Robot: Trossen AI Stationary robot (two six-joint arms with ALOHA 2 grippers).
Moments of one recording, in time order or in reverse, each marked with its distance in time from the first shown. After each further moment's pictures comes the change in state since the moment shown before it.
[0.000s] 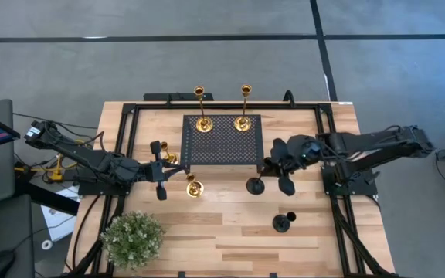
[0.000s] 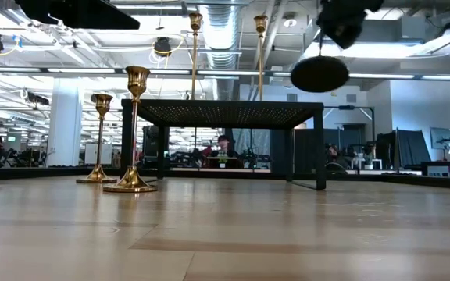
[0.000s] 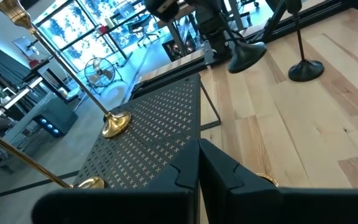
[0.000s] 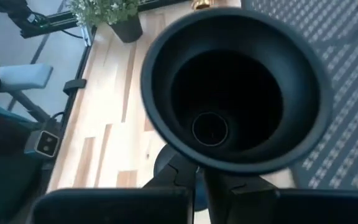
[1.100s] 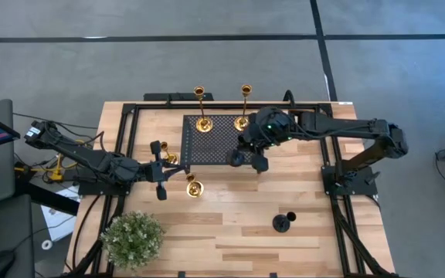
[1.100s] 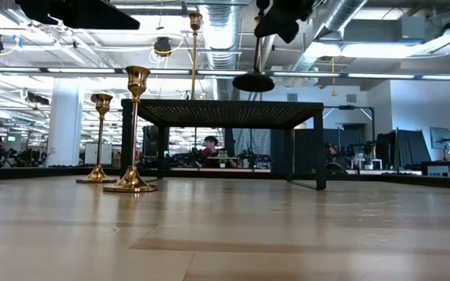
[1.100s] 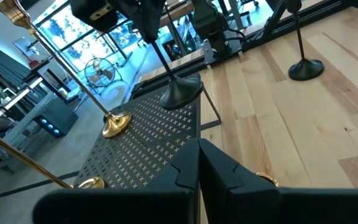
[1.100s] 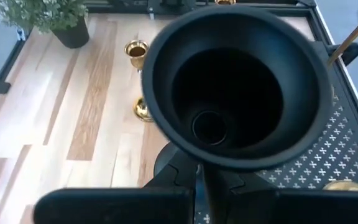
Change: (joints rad) left arm 0.000 0.000 0.000 0.000 0.000 0.004; right arm -0.223 0.344 0.393 -0.113 -0.055 -0.347
